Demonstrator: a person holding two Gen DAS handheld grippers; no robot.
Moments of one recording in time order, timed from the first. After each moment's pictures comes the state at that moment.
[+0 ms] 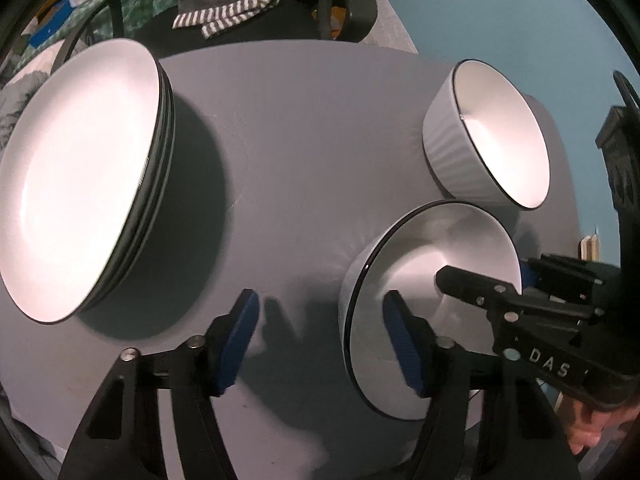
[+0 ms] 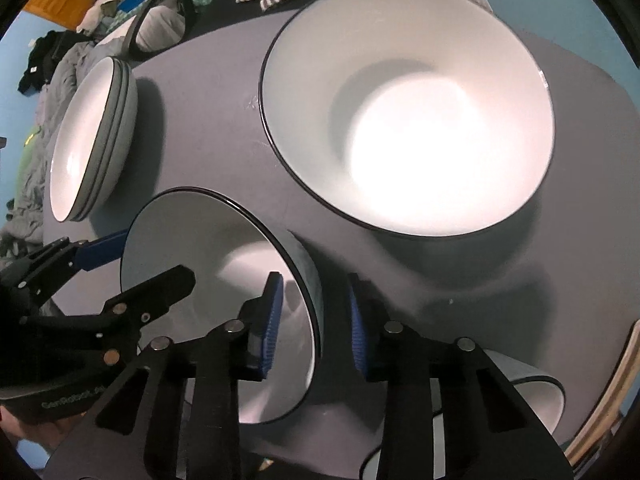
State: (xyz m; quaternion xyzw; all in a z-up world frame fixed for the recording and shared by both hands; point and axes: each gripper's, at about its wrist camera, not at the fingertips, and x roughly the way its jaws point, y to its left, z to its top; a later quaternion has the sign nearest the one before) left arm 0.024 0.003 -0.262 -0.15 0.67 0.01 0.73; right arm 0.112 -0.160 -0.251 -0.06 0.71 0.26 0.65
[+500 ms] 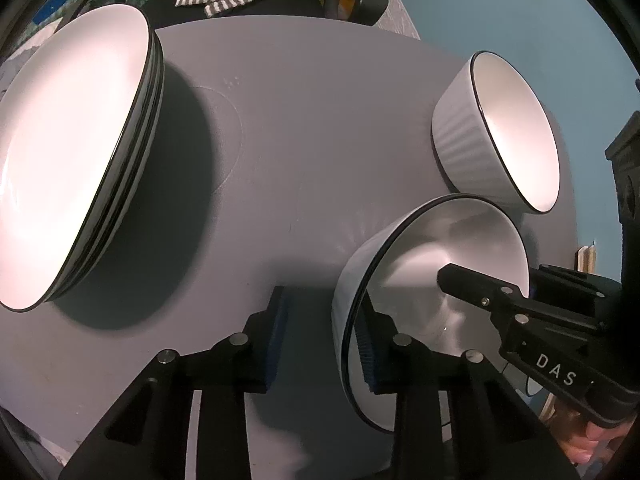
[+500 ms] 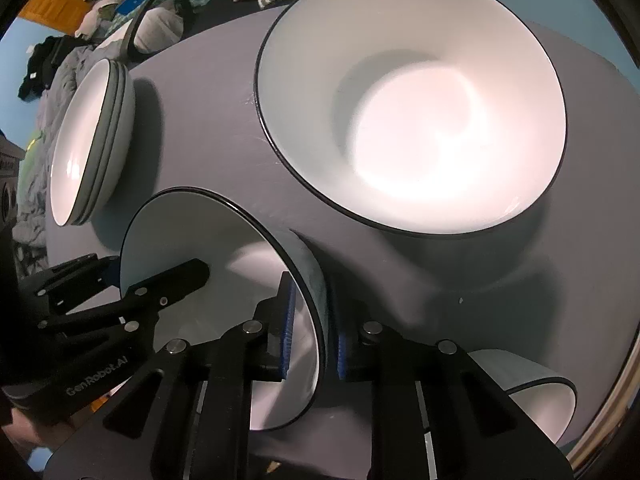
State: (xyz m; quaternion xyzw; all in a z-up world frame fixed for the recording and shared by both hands) left arm 0.015 0.003 -0.279 -0.18 0.68 0.00 0.71; right arm 0.118 -0.155 -0.256 -0.04 0.72 0.26 0.65
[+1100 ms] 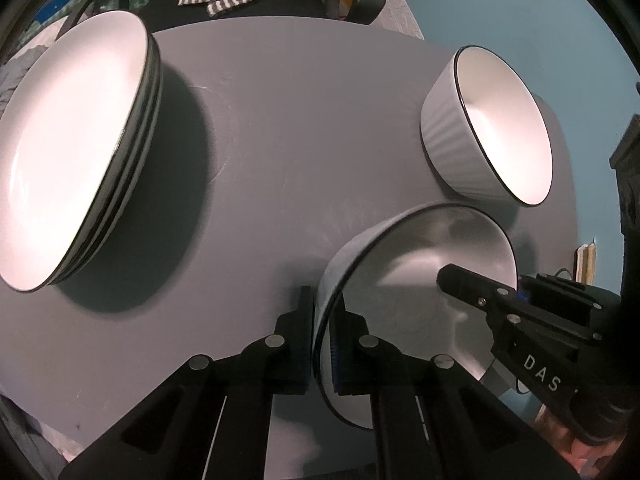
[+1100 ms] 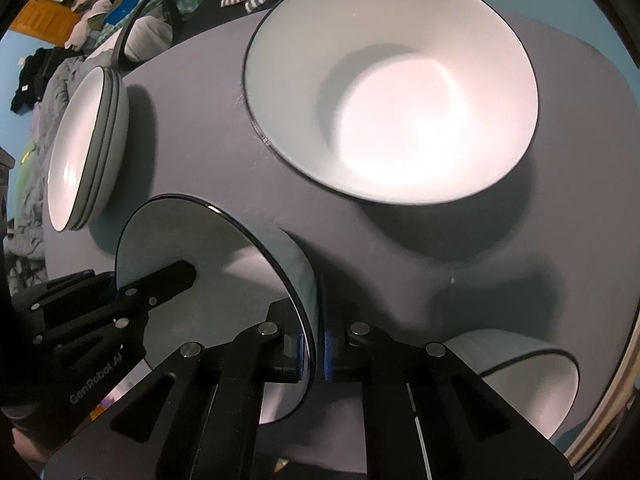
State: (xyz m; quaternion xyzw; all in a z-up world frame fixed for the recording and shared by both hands) left arm 0.018 -0.007 -0.270 -0.17 0.69 0.02 0.71; right arm 0.107 -0.167 -0.247 -0.04 0.72 0.24 0.65
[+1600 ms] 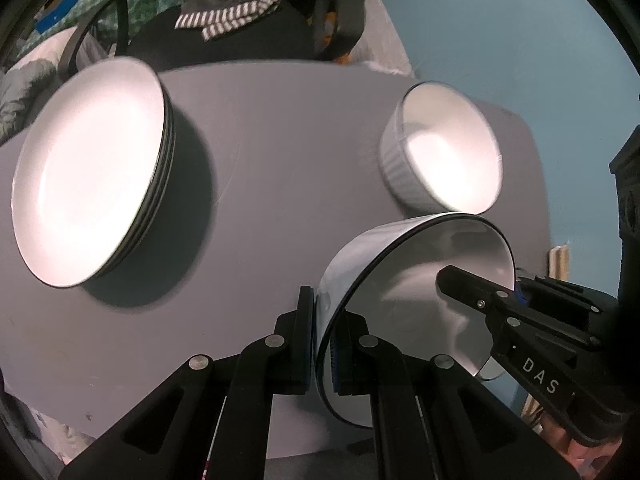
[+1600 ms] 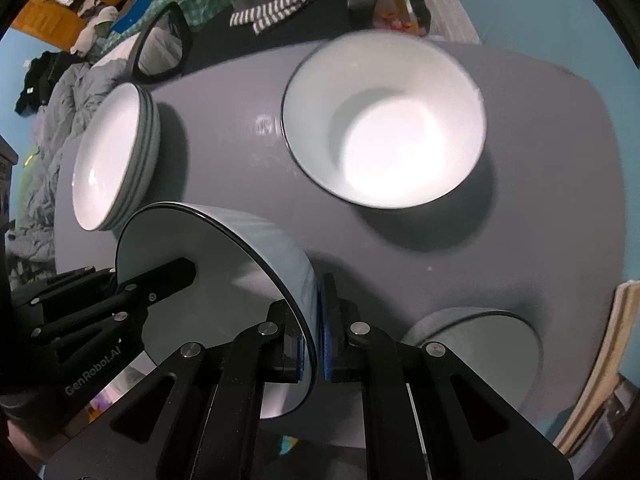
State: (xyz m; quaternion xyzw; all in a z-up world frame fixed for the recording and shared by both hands) left arm 0.023 -0.009 -0.221 -0.17 0.66 0.00 0.73; right arm 0.112 -0.168 -0.201 -0.04 0.70 0.23 0.68
